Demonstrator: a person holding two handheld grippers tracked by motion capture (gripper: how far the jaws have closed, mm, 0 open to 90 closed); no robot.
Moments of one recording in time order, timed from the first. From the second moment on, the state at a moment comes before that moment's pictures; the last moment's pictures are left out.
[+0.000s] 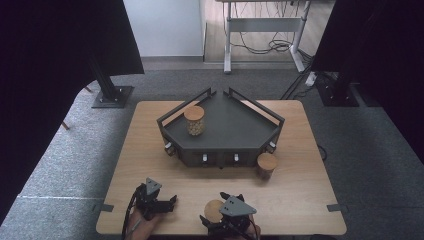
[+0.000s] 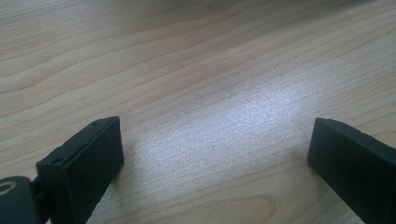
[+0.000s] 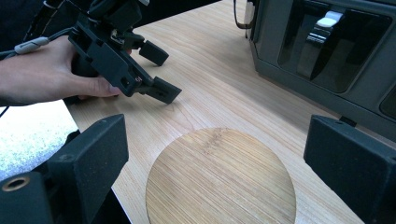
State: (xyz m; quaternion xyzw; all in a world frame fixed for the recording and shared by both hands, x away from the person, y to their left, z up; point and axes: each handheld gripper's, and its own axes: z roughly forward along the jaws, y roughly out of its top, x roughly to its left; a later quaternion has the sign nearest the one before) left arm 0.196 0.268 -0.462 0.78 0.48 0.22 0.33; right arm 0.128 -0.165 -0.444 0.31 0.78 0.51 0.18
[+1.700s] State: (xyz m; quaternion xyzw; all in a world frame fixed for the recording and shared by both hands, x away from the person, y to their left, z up) left arm 0.195 0.268 -0.462 0.78 0.48 0.22 0.33; right arm 0.126 -0.162 -0.458 0.33 0.80 0.47 0.17
